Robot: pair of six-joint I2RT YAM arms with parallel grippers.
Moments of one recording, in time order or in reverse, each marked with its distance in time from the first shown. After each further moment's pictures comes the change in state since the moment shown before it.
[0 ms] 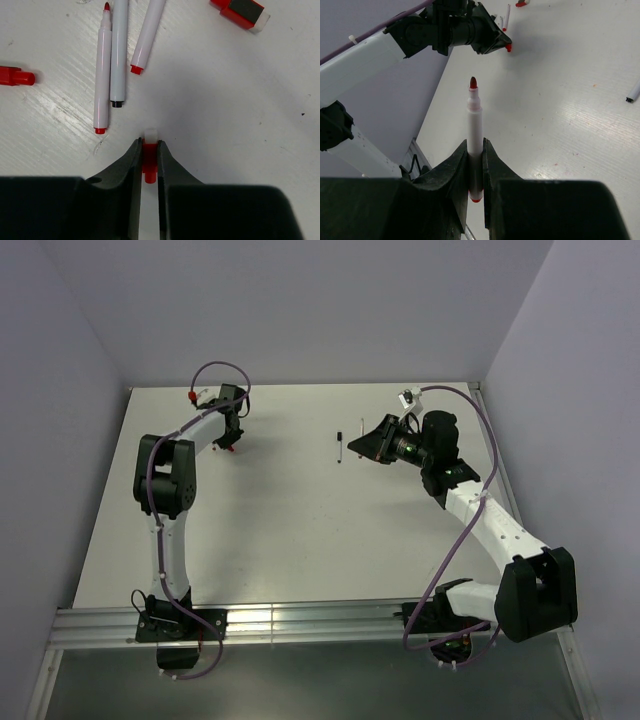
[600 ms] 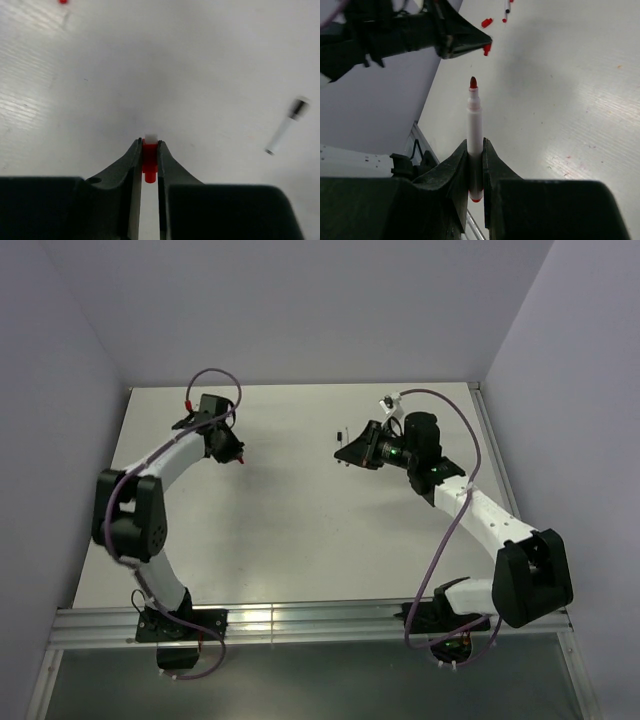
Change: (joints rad) left arm -0.008 -0.413 -0.374 0.064 0.335 0.062; right arm 0.078 0.076 0.010 -0.002 0.005 -0.002
